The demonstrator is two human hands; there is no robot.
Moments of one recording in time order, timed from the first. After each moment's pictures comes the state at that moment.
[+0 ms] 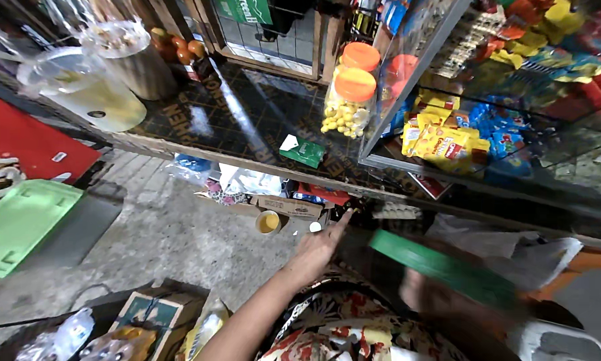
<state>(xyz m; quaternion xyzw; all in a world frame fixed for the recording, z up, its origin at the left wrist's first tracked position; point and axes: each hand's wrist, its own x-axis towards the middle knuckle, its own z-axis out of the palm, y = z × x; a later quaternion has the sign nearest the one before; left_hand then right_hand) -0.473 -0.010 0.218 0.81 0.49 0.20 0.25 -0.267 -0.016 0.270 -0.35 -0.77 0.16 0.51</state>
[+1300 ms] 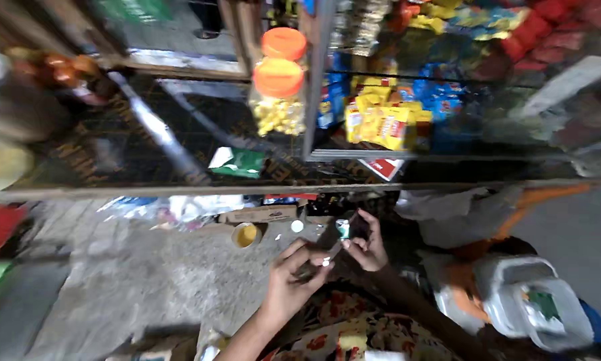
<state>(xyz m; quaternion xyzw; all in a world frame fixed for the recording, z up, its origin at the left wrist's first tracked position) -0.425 -0.019 0.207 0.67 0.37 0.52 0.39 -0.223 -0.013 0.154 -0.53 -0.47 0.47 0.53</state>
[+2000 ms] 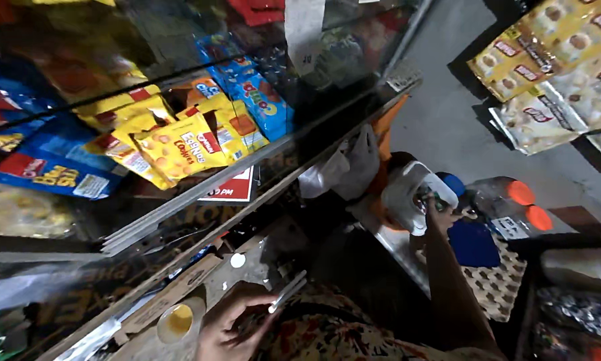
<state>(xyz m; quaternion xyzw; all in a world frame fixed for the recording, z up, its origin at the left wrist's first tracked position) -0.342 0.038 0.204 0.70 0.19 0.33 0.60 0.104 -0.164 0.139 -0.92 0.06 0.00 0.38</state>
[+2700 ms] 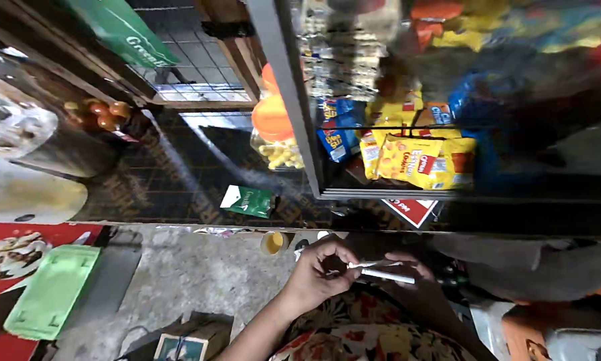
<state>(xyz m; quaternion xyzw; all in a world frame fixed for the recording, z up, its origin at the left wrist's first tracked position) -0.407 0.091 0.225 0.58 0.32 0.43 0.61 -0.172 0.044 0.184 -0.38 -0.40 0.66 0.51</state>
